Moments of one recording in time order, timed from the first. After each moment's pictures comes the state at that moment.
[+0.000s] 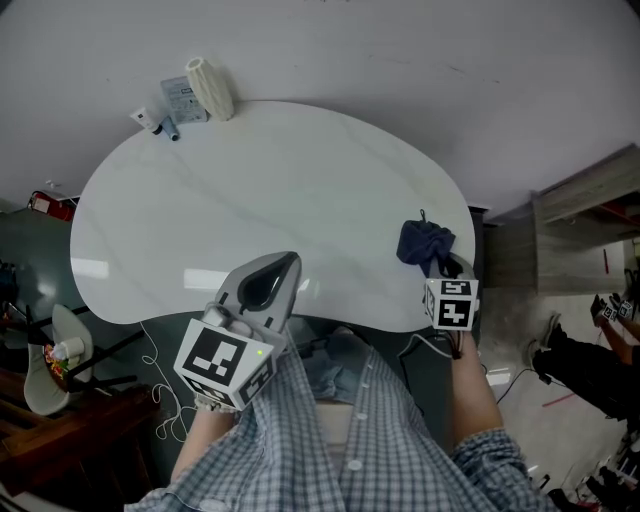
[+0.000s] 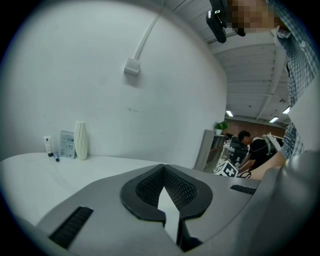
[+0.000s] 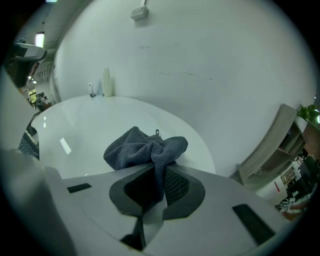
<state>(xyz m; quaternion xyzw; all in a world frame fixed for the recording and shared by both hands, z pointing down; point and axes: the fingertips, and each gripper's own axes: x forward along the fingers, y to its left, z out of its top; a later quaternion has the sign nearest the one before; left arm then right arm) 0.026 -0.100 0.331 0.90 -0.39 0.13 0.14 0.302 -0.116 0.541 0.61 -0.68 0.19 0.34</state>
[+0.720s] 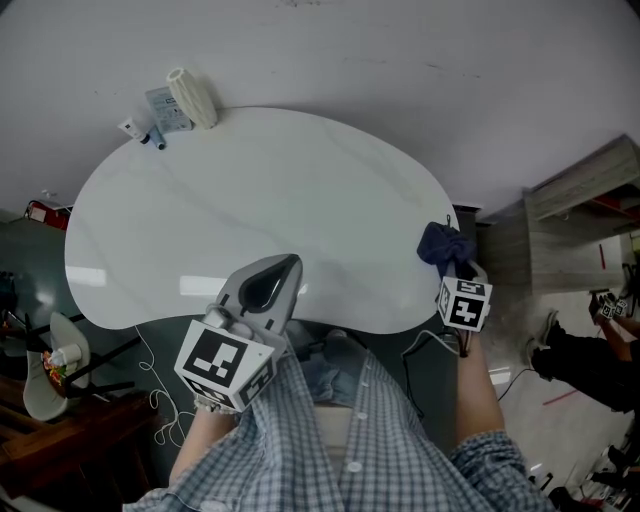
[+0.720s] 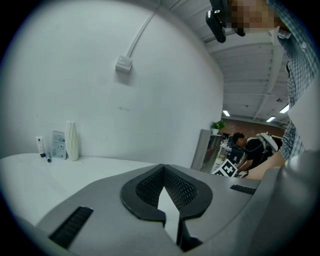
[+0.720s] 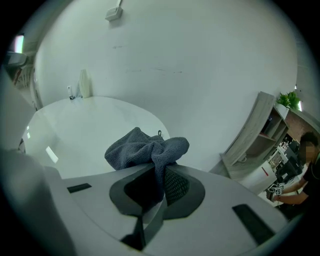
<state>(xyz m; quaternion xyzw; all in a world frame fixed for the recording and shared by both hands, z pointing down) 0.067 -0.096 0.331 0.91 -0.37 0.13 0.13 0.389 -0.098 0.543 0.68 -0.62 0.22 0.33</state>
